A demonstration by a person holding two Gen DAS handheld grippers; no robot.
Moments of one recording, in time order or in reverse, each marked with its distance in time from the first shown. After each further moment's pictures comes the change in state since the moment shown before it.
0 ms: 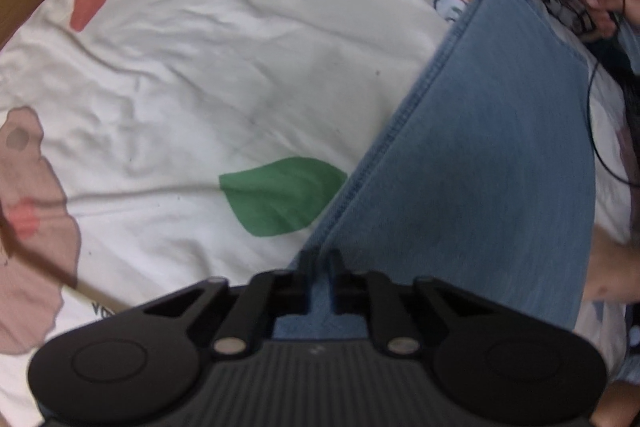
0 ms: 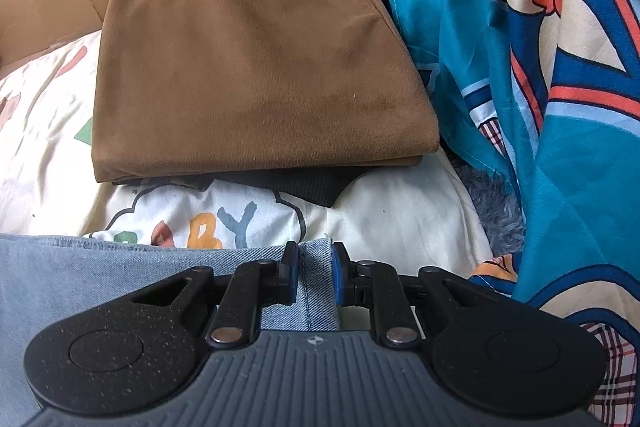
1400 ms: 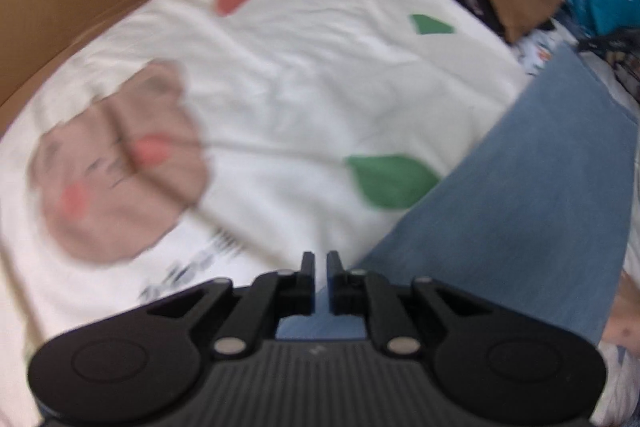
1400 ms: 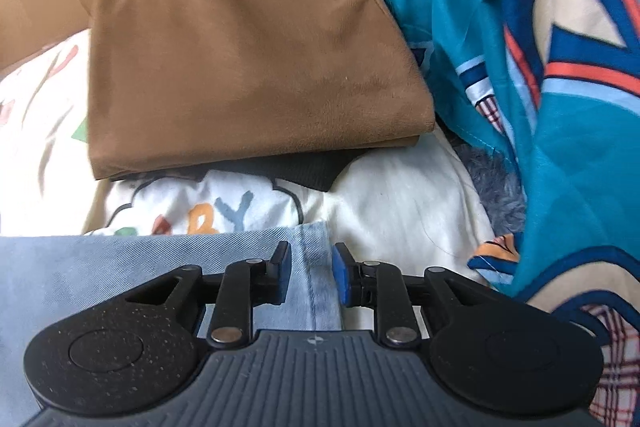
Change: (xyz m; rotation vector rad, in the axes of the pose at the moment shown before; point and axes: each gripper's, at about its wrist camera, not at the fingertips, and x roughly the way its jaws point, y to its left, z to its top) left arm -0.054 0.035 -0.060 -0.260 -0.098 0.220; right arm -0.008 -0.003 -0.003 0.033 0.042 0.004
